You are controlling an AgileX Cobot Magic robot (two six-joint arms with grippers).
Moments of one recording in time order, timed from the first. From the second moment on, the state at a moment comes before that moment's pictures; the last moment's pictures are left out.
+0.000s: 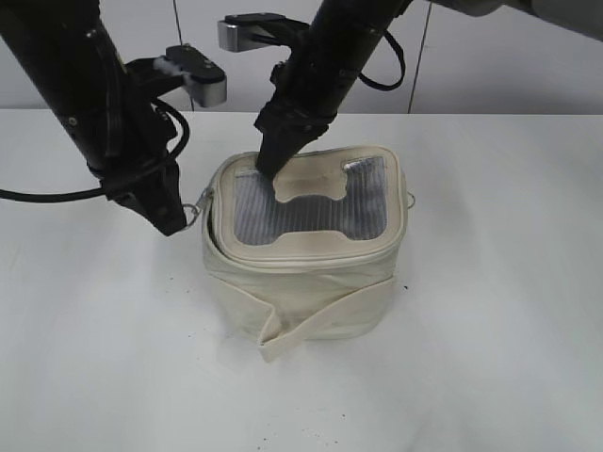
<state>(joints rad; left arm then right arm) -0.50 1.76 -1.35 -0.19 1.11 0.63 0.52 2.31 -2.11 0.45 1.23 -0.61</state>
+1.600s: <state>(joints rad) -0.87 1.58 -1.16 -0.34 0.87 0.19 0.51 2.31 -2.12 0.46 1.24 -0.57</state>
